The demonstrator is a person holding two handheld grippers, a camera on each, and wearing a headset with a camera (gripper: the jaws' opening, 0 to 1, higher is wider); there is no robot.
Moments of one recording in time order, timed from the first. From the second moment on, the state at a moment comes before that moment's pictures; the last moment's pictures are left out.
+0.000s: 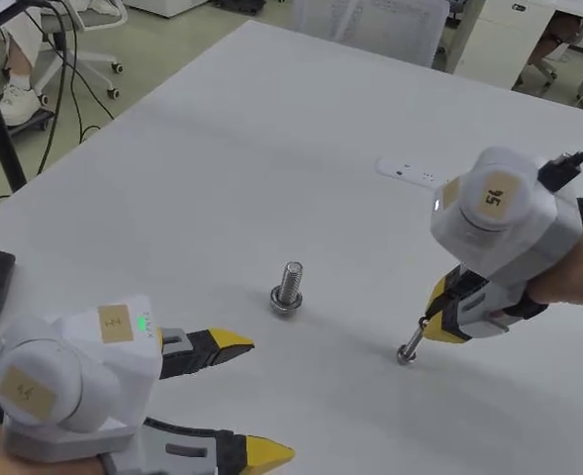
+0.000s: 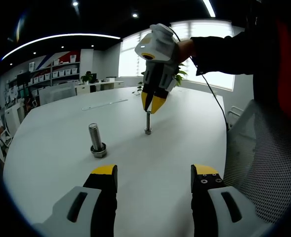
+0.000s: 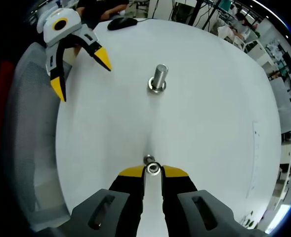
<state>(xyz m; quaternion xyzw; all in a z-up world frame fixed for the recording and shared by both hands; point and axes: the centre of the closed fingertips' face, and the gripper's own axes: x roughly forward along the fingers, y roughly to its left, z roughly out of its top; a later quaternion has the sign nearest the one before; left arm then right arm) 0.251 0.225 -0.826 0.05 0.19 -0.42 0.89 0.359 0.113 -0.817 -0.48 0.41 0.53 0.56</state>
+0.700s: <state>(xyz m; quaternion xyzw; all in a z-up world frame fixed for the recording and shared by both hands) 0.250 0.228 -0.829 0.05 0.20 -0.41 0.89 0.355 0.115 -0.848 -0.48 0.42 0.54 0.55</state>
